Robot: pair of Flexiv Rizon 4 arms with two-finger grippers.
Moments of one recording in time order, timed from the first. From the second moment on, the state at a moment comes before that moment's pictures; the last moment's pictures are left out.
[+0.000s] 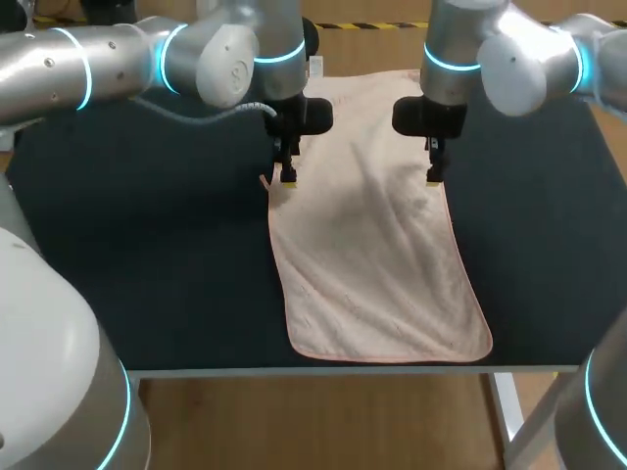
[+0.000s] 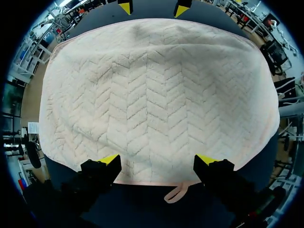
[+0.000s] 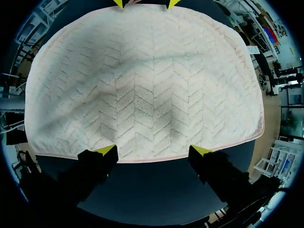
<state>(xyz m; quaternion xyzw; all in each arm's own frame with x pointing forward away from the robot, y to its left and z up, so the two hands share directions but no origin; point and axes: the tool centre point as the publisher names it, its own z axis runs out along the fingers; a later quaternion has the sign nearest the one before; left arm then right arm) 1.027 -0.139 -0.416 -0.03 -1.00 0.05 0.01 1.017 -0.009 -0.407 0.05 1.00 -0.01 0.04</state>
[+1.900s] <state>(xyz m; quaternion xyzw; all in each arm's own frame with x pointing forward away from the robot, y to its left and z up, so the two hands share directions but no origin) 1.040 -0.131 -0.388 0.00 -1.00 0.01 -0.03 1.028 -0.011 -0.383 0.03 1.00 -0.02 0.05</state>
